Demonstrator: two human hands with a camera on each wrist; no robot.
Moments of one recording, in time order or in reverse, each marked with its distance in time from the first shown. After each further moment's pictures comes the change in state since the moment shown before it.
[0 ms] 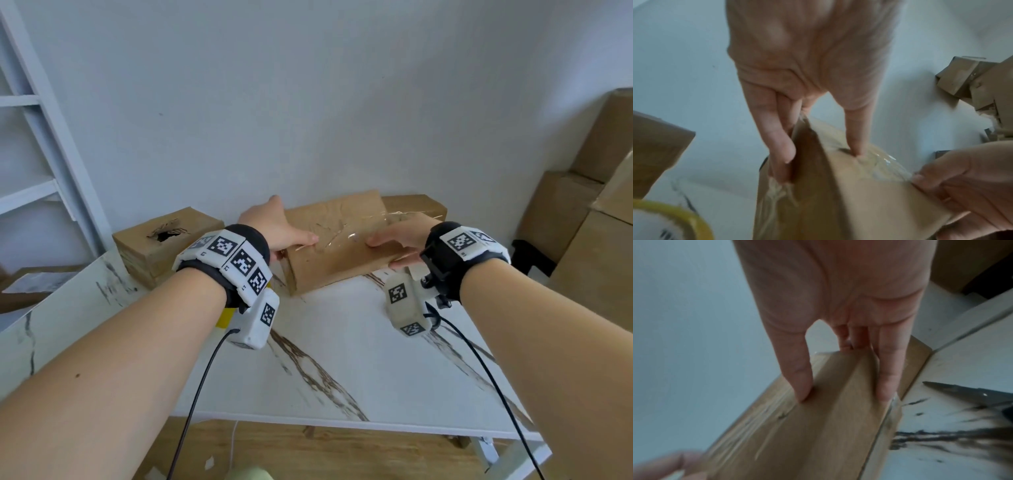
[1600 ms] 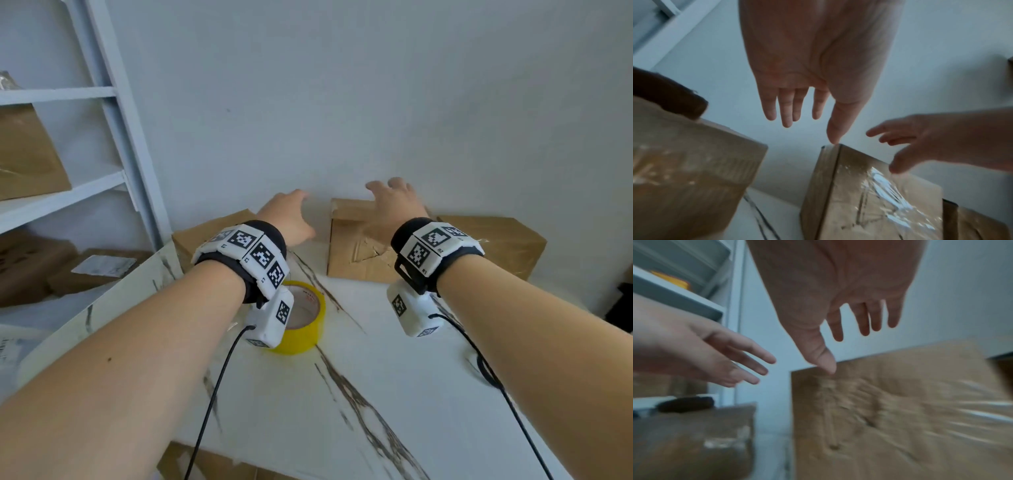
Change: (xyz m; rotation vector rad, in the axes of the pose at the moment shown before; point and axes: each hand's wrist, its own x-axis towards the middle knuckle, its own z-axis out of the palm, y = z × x) left_hand 0.059 -0.068 -0.038 0.062 0.135 0.044; right_hand 0.047 -0.098 0.104 -0.806 0.240 -0.536
